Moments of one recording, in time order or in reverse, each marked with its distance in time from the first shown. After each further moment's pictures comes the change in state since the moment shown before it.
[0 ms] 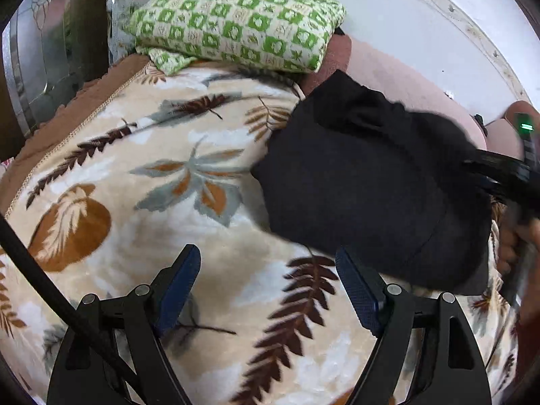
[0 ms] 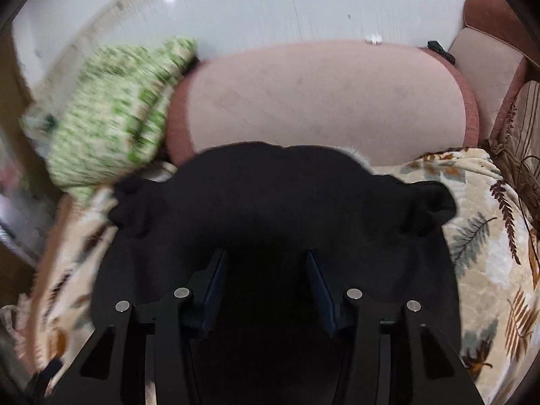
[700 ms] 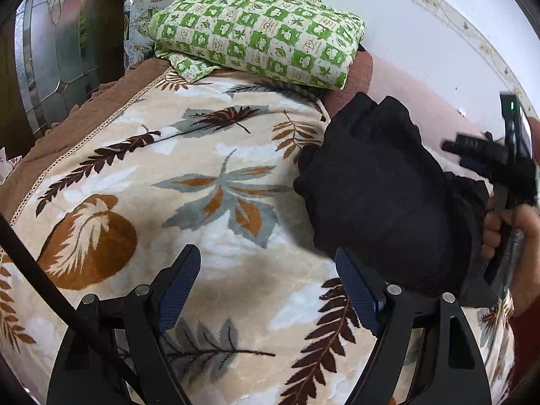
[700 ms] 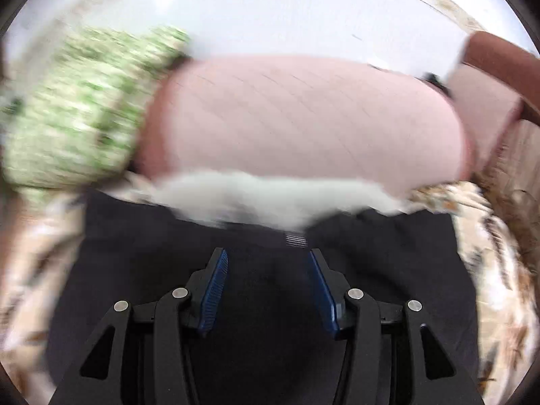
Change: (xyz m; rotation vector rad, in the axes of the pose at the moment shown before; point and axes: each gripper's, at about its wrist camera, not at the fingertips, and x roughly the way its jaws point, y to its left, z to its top) left arm 0.006 0.034 0.009 -0.055 -0.029 0.016; right arm 0.015 0.087 0.014 -0.122 -0.113 -0.028
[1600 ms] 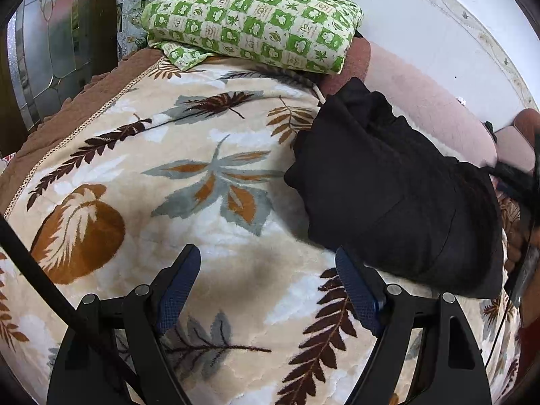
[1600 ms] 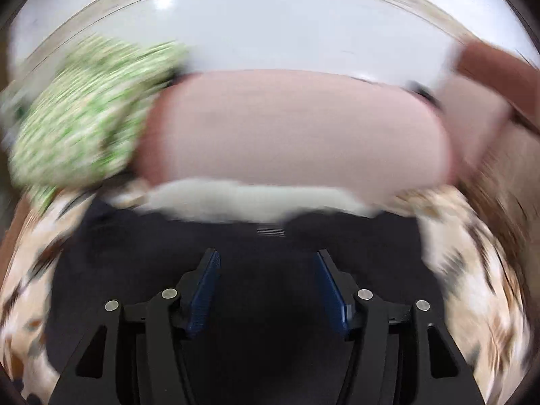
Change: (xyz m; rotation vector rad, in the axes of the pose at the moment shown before) left arm 0.013 -0.005 -0.007 0.024 0.052 -0.009; right arm -0.024 -0.101 -0.023 0.145 -0.030 -0.217
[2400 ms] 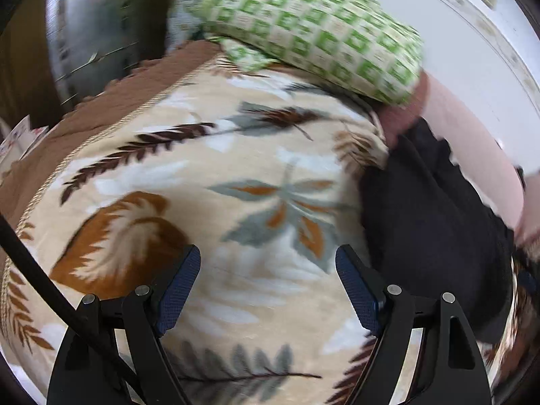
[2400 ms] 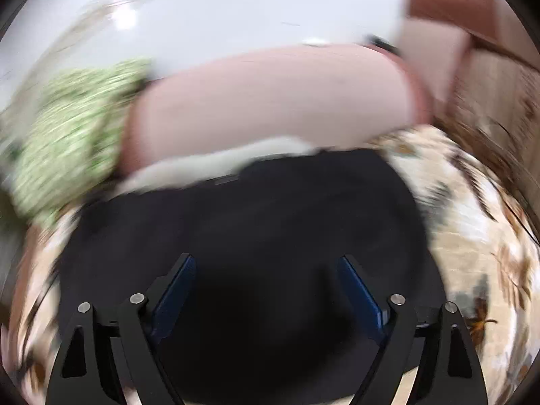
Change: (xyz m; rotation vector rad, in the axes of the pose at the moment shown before) left arm -0.001 0.071 0.031 -0.185 -0.009 0.114; right arm -0.061 0.028 -0.056 -0.020 0.060 0.211
